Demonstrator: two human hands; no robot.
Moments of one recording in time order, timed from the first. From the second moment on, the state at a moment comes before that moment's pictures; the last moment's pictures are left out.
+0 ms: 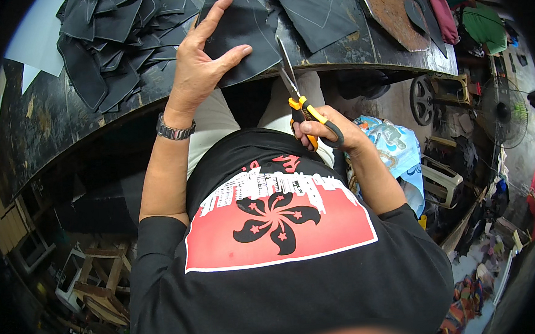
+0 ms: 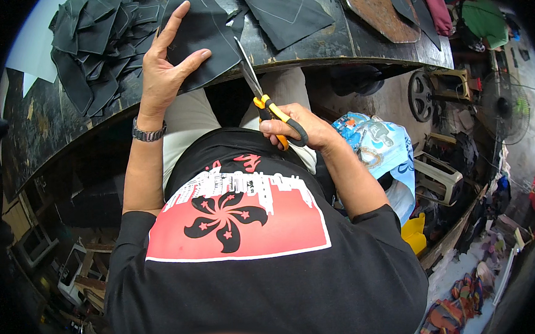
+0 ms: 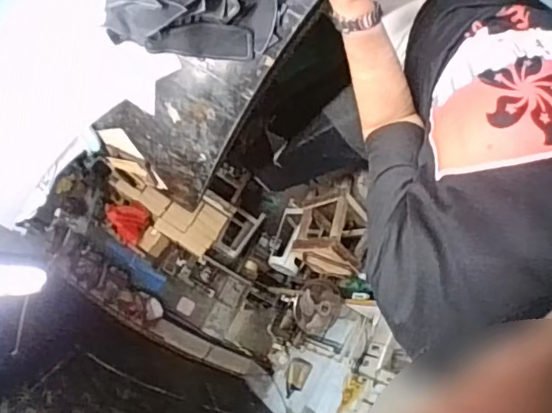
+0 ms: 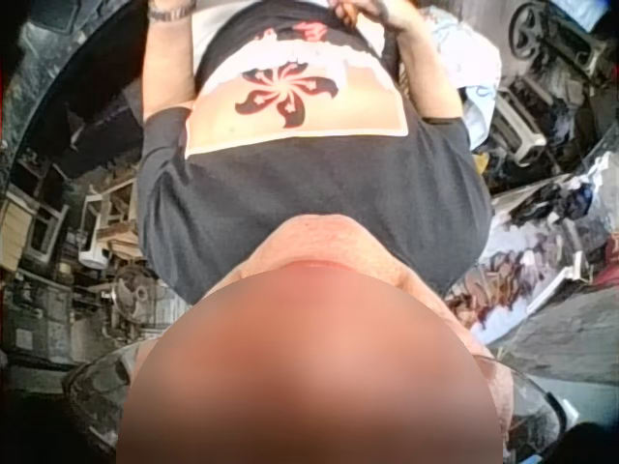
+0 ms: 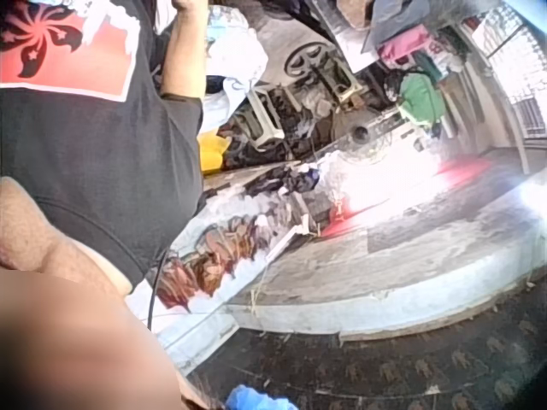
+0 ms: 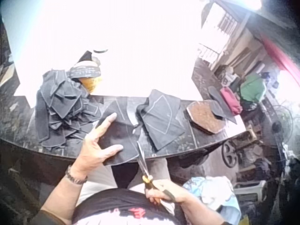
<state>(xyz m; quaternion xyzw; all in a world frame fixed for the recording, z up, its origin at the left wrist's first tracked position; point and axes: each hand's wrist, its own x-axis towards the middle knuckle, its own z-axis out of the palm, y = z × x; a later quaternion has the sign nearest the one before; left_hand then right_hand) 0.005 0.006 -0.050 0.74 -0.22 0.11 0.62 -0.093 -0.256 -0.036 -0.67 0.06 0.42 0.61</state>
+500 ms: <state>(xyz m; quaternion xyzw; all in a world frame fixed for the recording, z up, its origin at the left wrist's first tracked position) 0.005 0.008 -0.042 0.73 -0.25 0.03 0.64 -0.092 -0.248 -0.037 -0.60 0.02 0.42 0.68</state>
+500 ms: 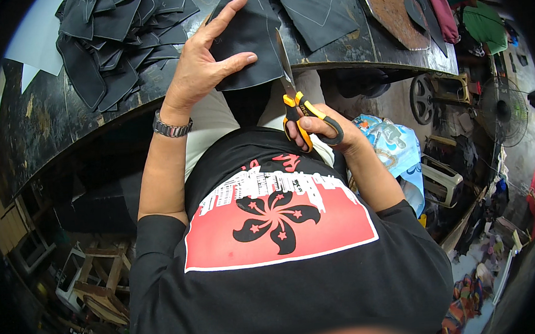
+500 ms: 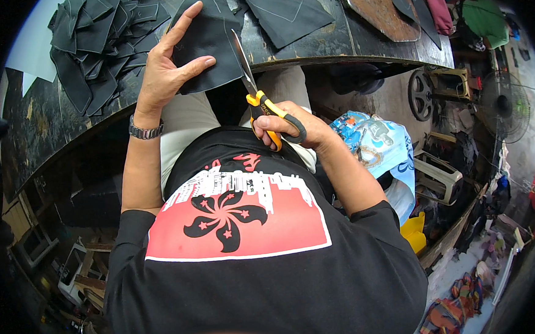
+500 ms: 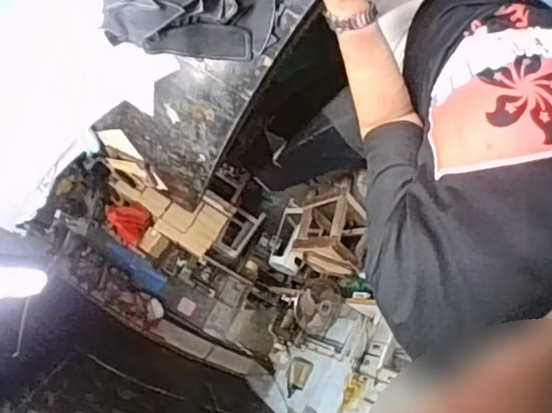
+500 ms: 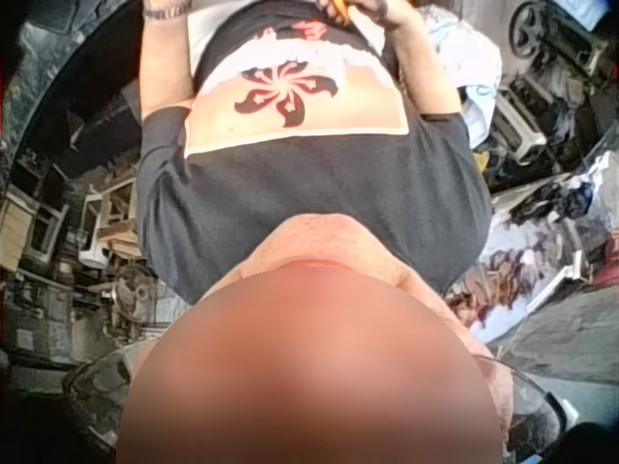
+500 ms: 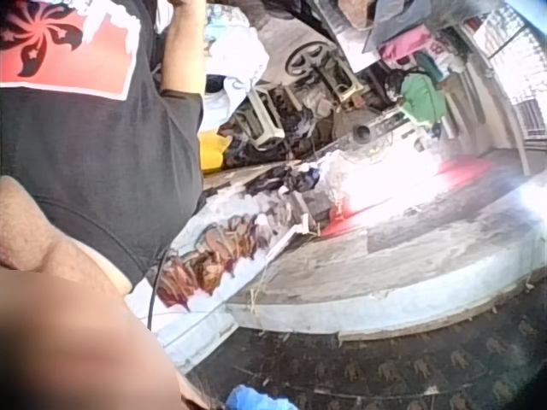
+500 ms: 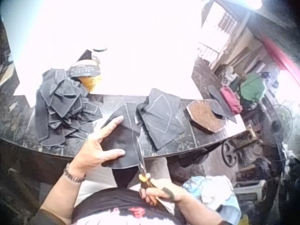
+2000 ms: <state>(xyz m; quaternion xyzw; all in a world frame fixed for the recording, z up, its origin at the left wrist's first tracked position) 0.016 0.021 -0.035 0.71 -0.20 -0.05 0.67 -0.108 -0.241 -0.034 -0.68 0.11 0.38 0.62</state>
